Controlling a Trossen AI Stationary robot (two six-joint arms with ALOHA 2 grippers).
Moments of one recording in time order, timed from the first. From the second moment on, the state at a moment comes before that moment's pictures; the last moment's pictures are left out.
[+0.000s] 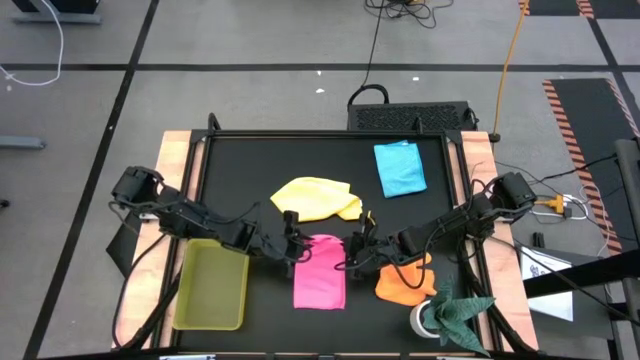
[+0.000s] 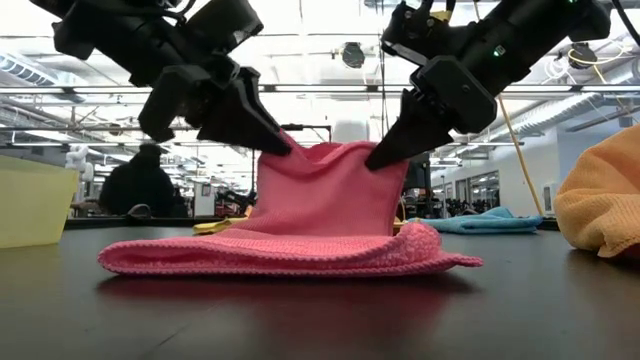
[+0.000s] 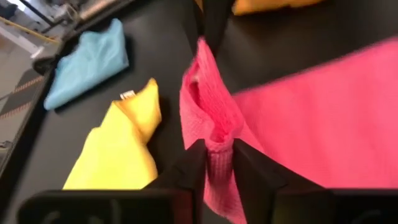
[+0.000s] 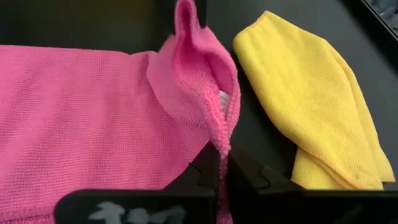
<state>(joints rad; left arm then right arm) -0.32 1.61 0.75 0.25 -0.42 0.21 0.37 1.68 0.86 -0.01 0.57 0.25</state>
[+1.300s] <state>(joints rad) -0.46 1.61 0.75 0.31 -0.68 0.17 0.33 1.66 0.53 0.59 0.47 0.20</state>
